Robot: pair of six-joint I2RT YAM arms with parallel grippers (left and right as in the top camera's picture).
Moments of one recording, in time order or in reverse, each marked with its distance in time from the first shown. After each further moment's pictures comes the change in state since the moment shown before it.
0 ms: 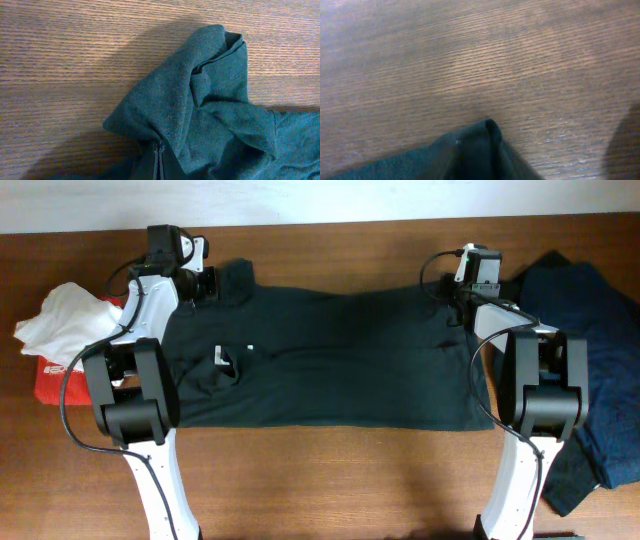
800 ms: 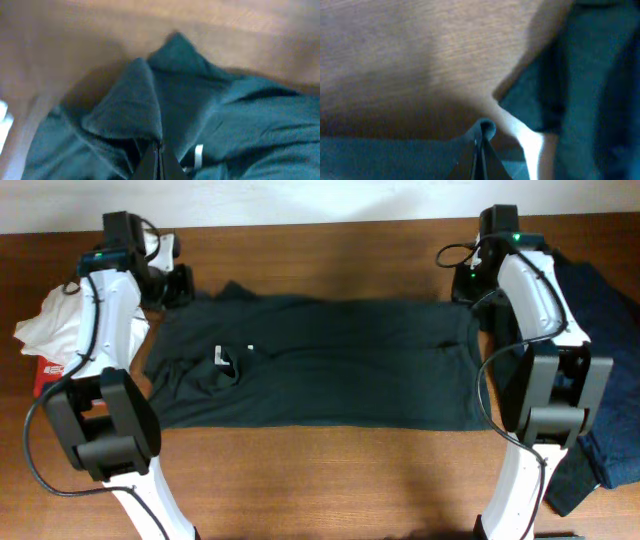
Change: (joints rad) left arm 0.084 -0.235 -0.001 -0.402 0.072 -0.016; right arm -0.001 -0.060 0.516 -1.140 0.058 0.021
